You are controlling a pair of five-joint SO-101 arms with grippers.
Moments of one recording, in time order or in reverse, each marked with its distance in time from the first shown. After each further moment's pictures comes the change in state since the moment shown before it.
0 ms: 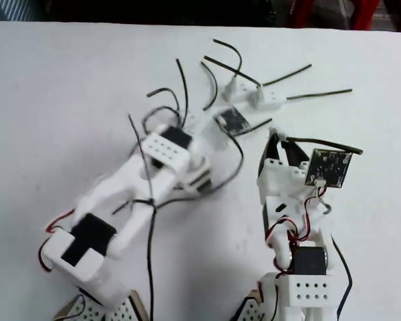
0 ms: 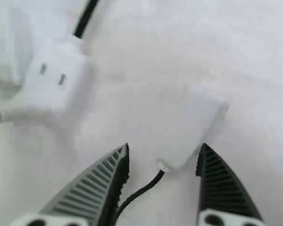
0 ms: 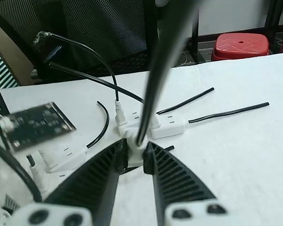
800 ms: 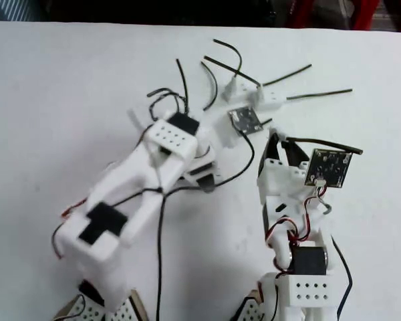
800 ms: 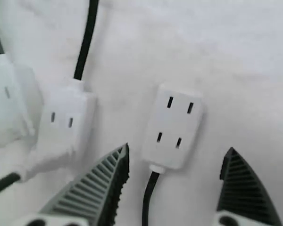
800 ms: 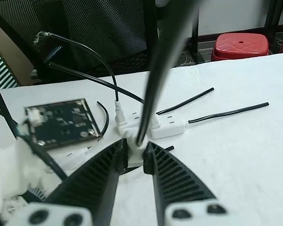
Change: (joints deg) left arm 2.4 12.7 -15.2 6.0 -14.4; right arm 0.0 0.0 0.0 0.0 0.0
